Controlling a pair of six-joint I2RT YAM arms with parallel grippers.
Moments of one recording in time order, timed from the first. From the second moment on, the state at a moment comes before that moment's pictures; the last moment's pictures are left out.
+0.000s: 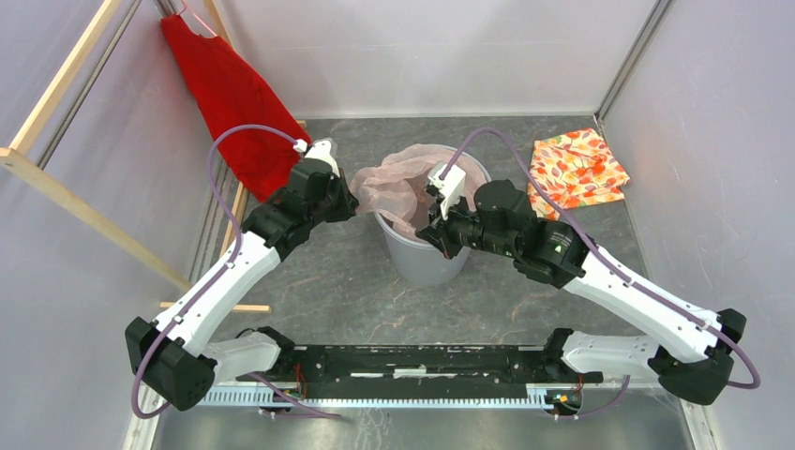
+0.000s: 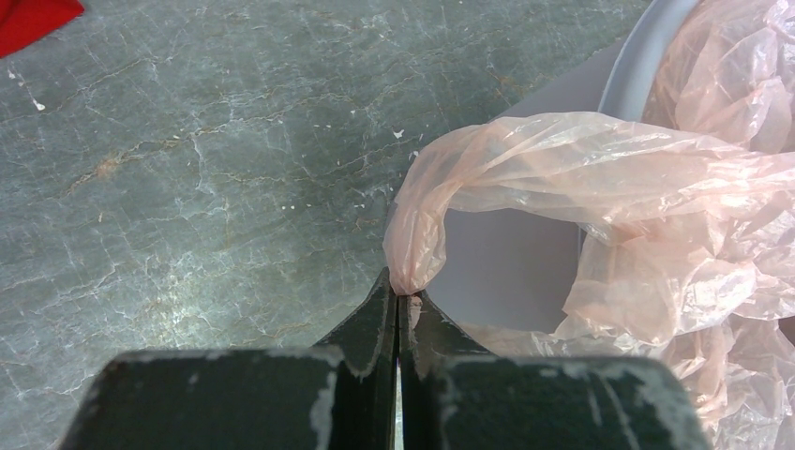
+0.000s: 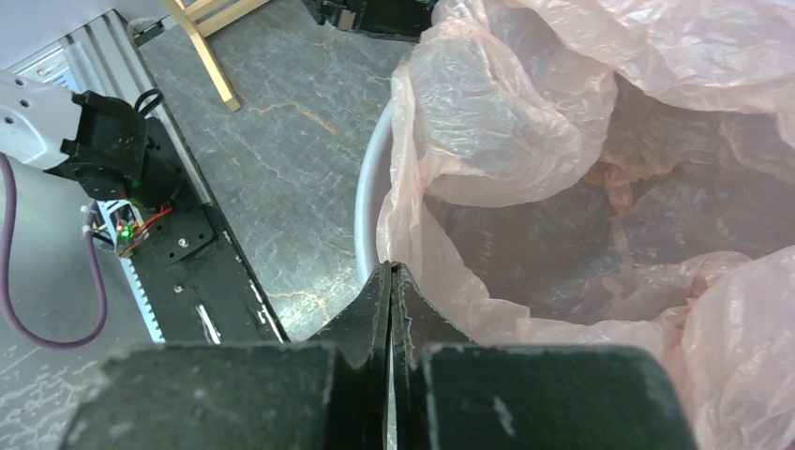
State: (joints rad) left arm -0.53 1.15 1.08 -0.52 -0.13 -0.54; right arm 0.96 1.11 1.21 -0.49 -0.07 0.08
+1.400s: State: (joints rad) left arm -0.53 1.21 1.15 -0.51 -0.16 -0.54; right arm 1.08 1.13 1.49 -0.59 0.29 0.05
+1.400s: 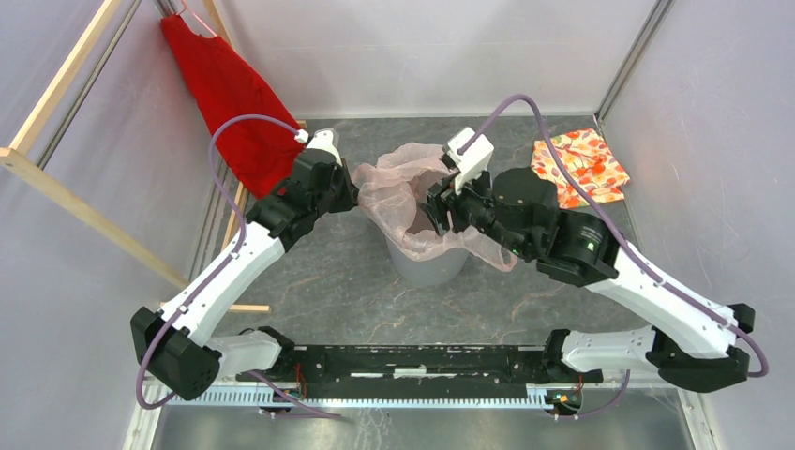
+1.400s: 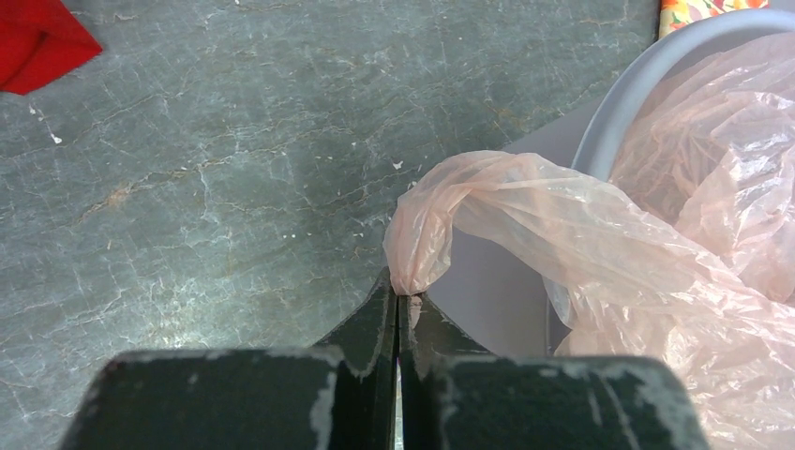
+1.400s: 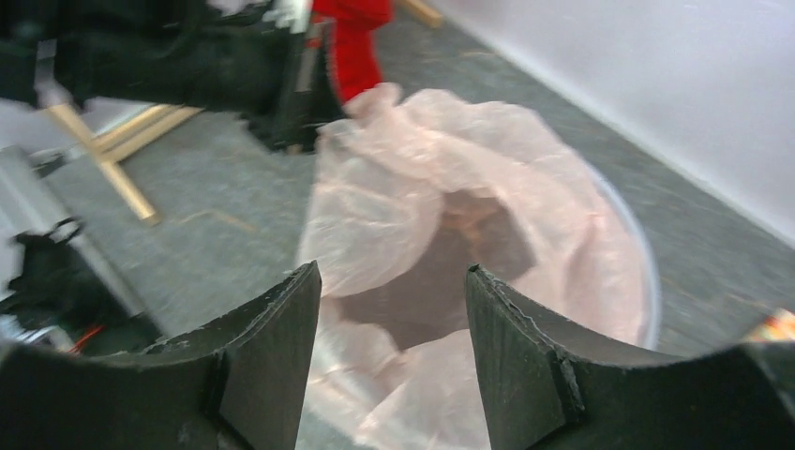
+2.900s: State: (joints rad) left arm -0.53 1.31 1.18 -0.42 -0.19 -0.51; right arm 0.63 1.46 1.64 -0.53 0.38 -0.10
